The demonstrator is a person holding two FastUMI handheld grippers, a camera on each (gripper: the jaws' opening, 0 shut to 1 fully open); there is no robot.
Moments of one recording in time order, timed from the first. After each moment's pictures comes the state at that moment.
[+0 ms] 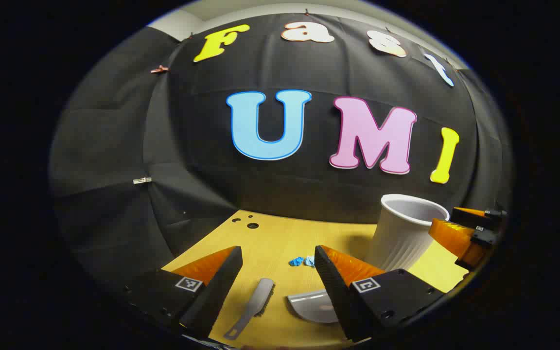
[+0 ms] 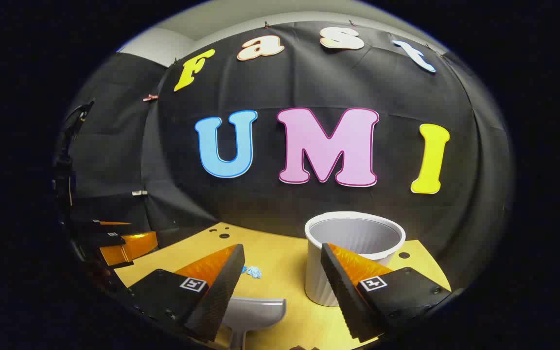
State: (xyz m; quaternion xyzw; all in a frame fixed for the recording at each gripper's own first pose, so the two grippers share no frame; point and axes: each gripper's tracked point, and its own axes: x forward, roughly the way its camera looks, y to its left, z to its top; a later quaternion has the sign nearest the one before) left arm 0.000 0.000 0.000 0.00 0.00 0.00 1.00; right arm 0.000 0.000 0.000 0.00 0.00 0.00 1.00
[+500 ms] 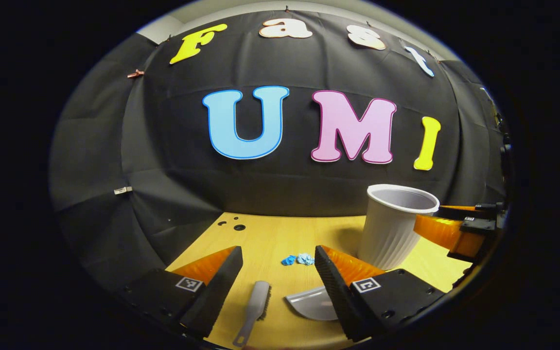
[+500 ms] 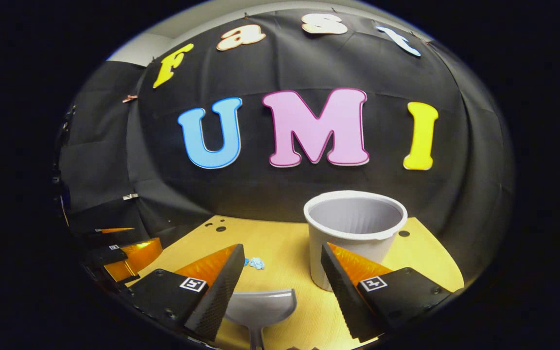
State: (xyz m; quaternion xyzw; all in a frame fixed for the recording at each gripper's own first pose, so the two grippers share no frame) left arm 0.011 -0.010 -0.003 0.02 0.00 -0.06 1.00; right arm 0.003 0.007 -0.027 0.06 0.05 -0.05 1.00
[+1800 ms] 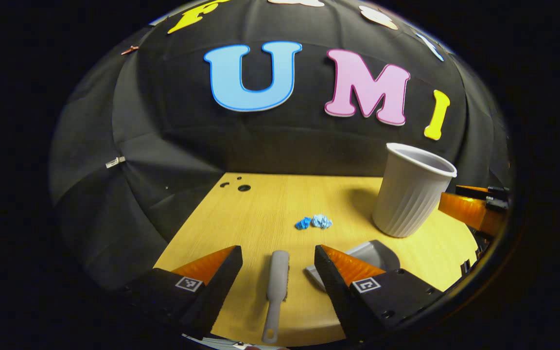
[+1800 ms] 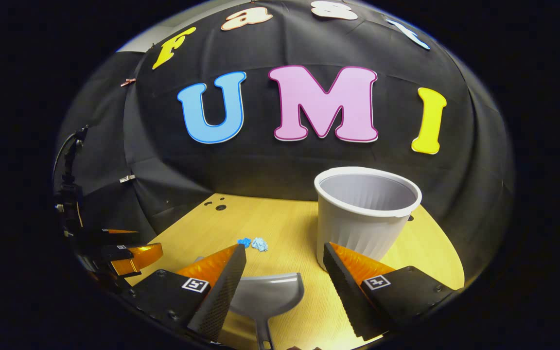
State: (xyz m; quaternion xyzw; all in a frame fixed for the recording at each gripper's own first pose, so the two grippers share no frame) left arm 0.045 0.041 -0.085 0.03 0.15 -0.06 0.99; right arm 0.020 0.030 -0.068 0.05 0.13 -0.04 0.99
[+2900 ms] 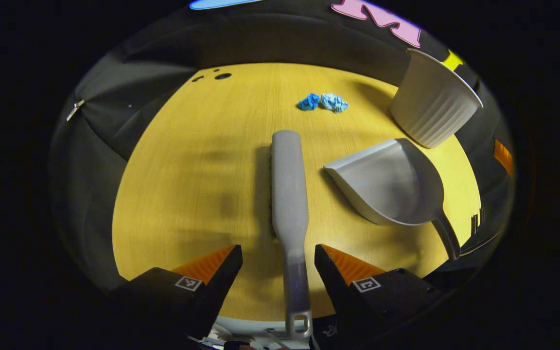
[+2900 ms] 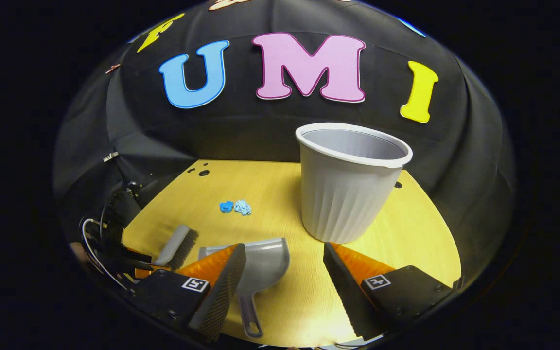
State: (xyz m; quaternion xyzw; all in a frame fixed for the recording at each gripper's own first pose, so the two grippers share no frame) left arm 0.052 0.067 -0.263 0.06 0.45 -0.10 0.88; right arm -0.003 0.008 -0.124 0.05 0.23 -0.08 0.97
